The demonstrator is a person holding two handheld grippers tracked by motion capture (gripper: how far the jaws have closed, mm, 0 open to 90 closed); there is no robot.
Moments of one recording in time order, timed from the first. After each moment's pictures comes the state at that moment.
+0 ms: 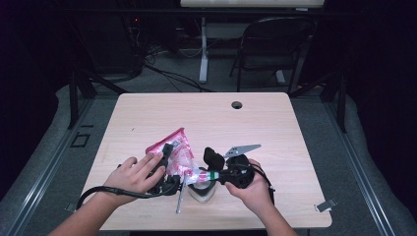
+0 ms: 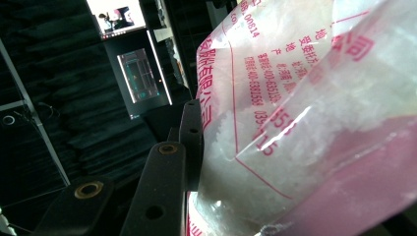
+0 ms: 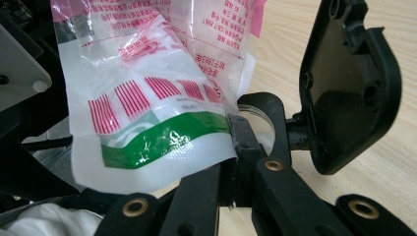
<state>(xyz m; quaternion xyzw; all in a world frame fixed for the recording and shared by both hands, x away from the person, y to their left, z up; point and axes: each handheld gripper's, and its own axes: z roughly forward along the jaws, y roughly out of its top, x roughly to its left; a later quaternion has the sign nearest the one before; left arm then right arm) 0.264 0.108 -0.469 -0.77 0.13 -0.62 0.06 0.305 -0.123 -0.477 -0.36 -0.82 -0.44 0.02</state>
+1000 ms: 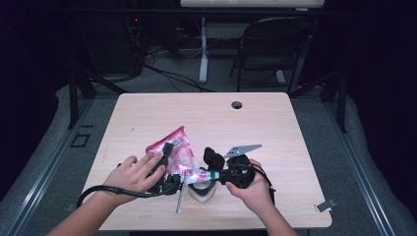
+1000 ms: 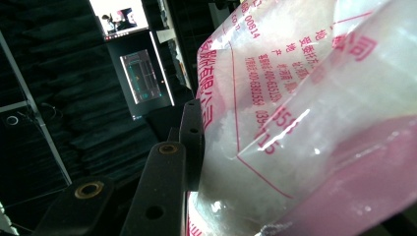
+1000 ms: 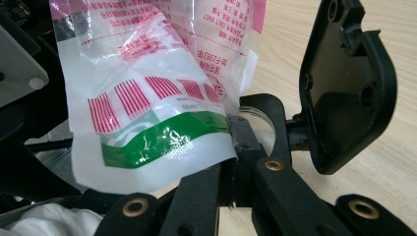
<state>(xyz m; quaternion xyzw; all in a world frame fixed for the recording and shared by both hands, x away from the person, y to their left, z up) 0.264 0.106 -0.465 -0.77 0.14 -0.62 0.06 0.304 -0.125 -0.476 -0.36 -0.82 -0.45 0.02</state>
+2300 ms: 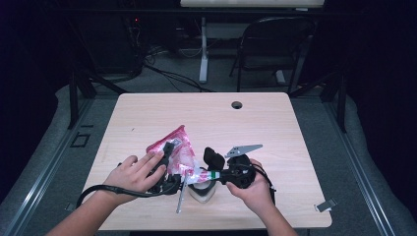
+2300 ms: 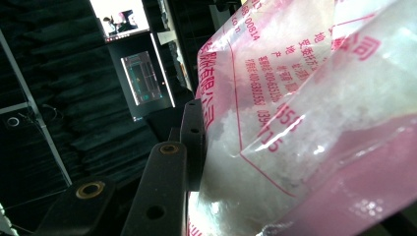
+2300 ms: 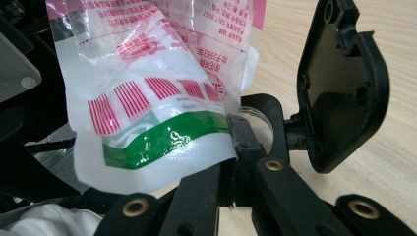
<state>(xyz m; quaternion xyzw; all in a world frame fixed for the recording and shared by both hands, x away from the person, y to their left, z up) 0.264 0.105 -0.462 -0.77 0.14 -0.62 0.05 0.304 -0.126 -0.475 -0.36 -0.82 -0.45 0.02</state>
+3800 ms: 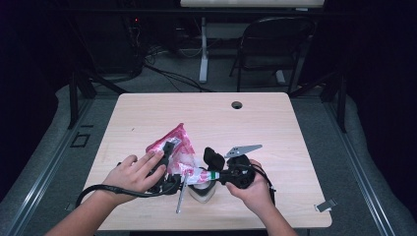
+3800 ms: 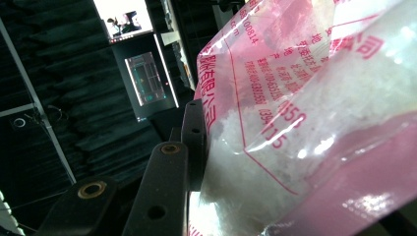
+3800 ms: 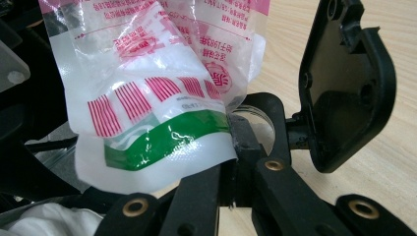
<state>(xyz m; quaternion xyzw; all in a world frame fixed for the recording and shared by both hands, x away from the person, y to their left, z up) 0.262 0.104 -0.458 -0.76 0.15 -0.63 0.05 0.304 -0.125 -0.477 -0.36 -0.82 -0.45 0.02</state>
